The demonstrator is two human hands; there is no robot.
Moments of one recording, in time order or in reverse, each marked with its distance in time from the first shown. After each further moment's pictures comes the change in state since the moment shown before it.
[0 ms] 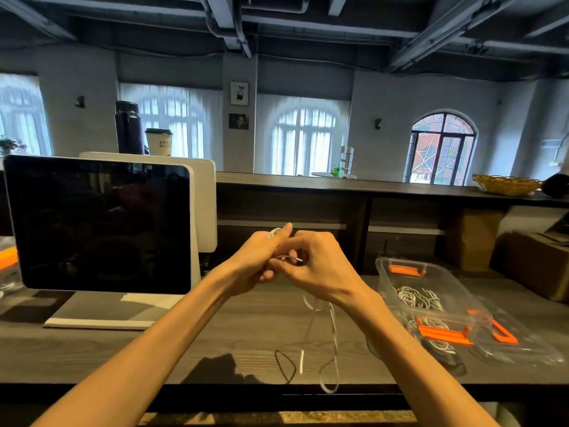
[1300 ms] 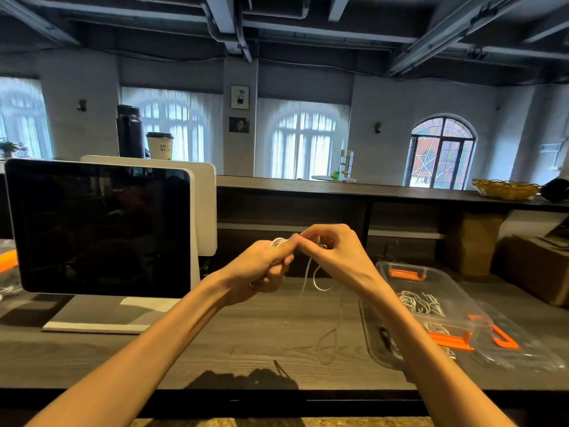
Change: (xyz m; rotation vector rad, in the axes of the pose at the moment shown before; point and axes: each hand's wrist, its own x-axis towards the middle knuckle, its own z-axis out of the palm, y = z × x) left_hand -0.002 -0.006 -0.013 -0.081 -0.210 0.002; right_hand 0.009 0.029 -0.018 0.230 0.078 0.162
